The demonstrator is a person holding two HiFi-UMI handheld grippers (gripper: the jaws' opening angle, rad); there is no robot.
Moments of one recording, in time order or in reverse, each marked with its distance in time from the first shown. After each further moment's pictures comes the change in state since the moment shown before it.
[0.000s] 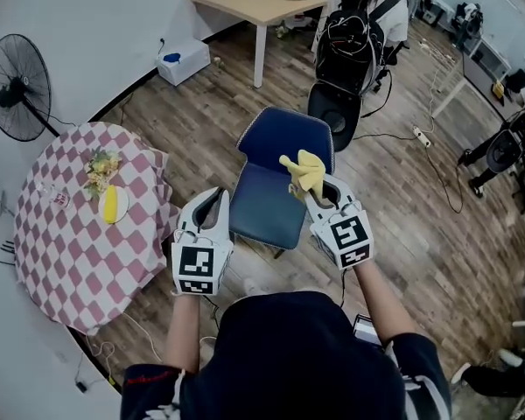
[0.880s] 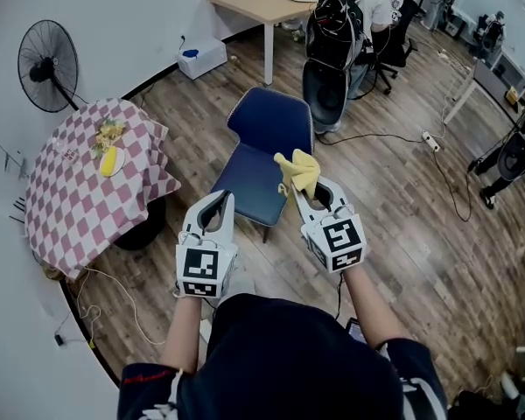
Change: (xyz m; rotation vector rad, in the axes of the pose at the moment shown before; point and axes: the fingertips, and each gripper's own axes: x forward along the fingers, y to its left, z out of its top) left arm -0.080 -0.229 0.011 0.058 0.019 0.101; right arm -0.200 -0.016 -0.060 0.076 -0.144 0.073
